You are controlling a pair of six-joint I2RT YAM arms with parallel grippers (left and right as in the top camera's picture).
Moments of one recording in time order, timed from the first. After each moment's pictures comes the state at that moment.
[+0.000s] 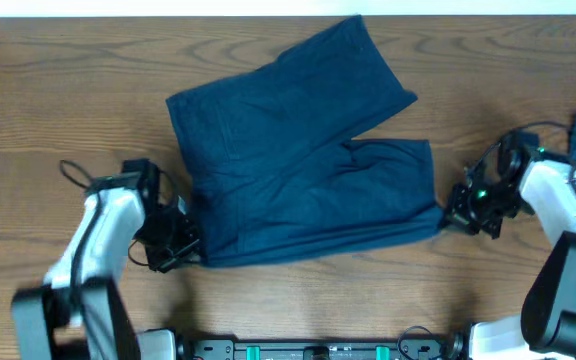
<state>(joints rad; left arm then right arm) 0.13 1.48 0.81 -1.11 0.37 -0.27 -0.24 1.65 1.00 -1.06 -0.38 0.19</state>
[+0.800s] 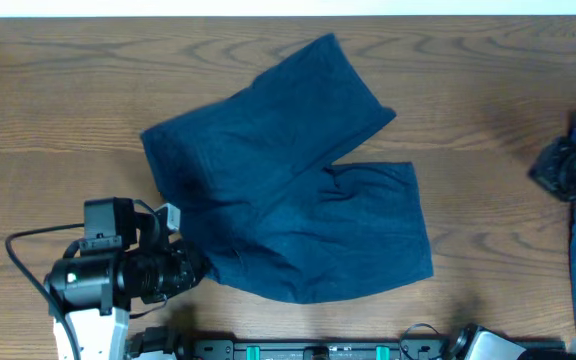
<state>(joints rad) 0.10 0.85 0.82 -1.34 0.53 -0.25 -0.45 1.37 1.46 -1.30 -0.26 0.24</state>
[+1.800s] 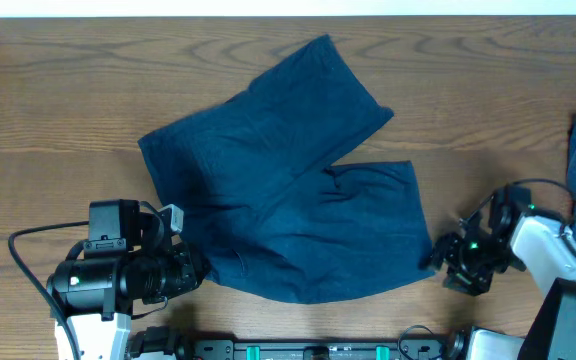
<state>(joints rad) 0.07 0.84 0.82 -1.33 0.48 -0.25 -0.27 1.46 0.60 -0.95 -0.38 0.24</state>
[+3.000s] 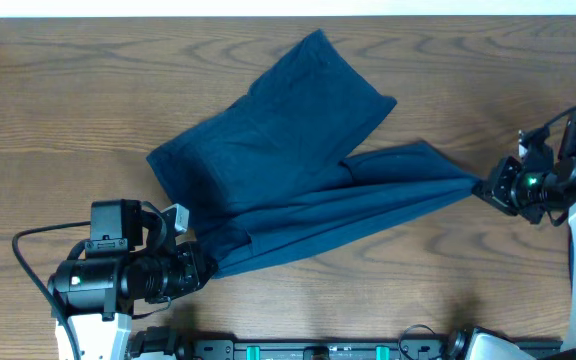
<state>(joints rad) 0.06 0.84 0.82 -1.33 0.54 -0.25 -0.33 1.34 1.17 -1.17 -0.43 0.20</state>
